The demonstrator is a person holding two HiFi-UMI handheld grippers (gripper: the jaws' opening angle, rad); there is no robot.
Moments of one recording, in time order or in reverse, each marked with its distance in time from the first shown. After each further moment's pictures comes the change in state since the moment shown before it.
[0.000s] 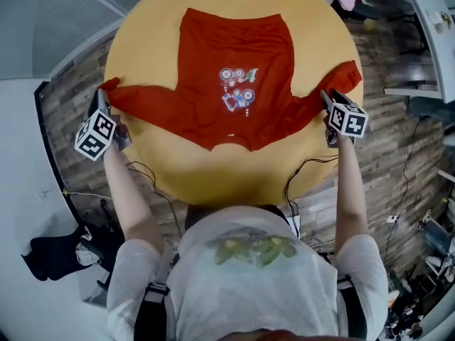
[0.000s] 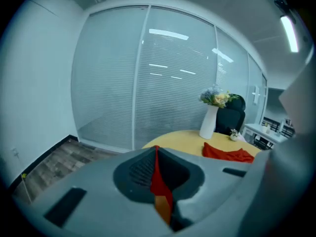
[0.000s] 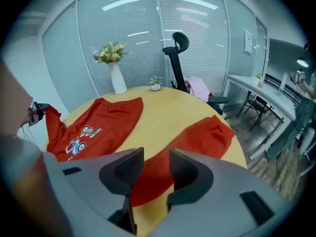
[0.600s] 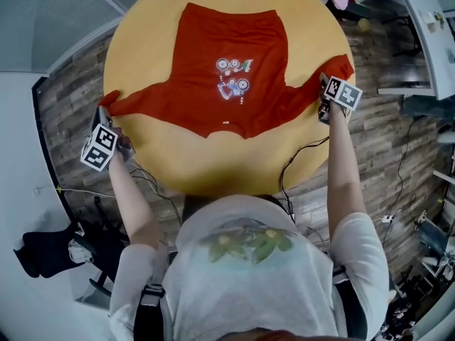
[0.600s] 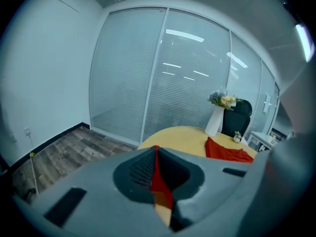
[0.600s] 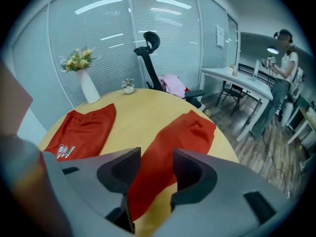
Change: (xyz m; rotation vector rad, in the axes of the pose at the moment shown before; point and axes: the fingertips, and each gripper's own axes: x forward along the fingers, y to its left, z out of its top) left arm -0.067 0.037 -0.061 -0.136 0.018 0.093; right arm 0.020 -0.052 0.010 0.224 -0.008 -0.189
